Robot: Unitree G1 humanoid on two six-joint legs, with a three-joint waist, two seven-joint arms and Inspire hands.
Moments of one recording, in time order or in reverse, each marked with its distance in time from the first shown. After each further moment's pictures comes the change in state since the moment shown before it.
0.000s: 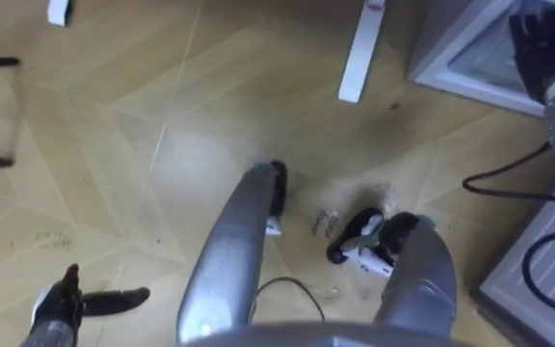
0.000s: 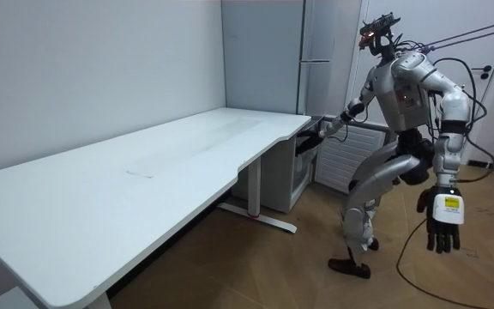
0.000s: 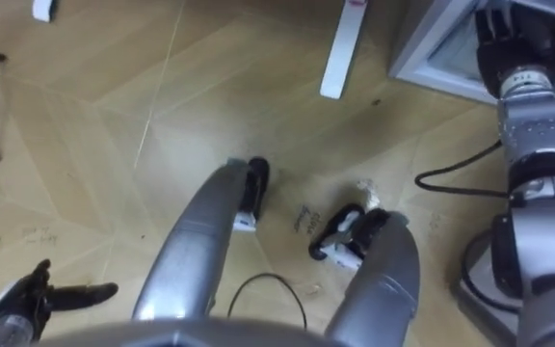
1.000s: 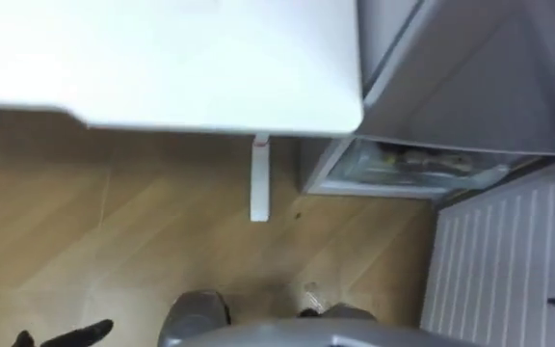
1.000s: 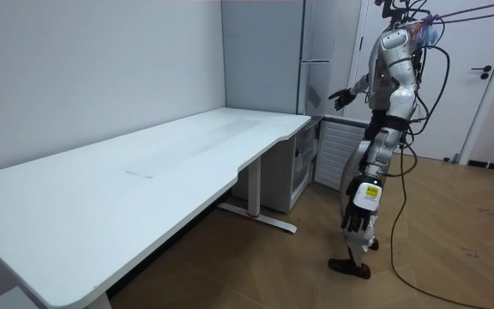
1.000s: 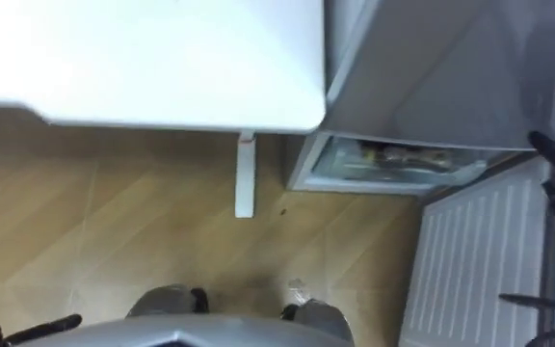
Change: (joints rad) left arm -0.009 -0.139 0.319 0.307 -0.017 -0.058 -0.012; right arm 0.395 -0.166 -0.266 -0.070 -0.588 0.065 -0.098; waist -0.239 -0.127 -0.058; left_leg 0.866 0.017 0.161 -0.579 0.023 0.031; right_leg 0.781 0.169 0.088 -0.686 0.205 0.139
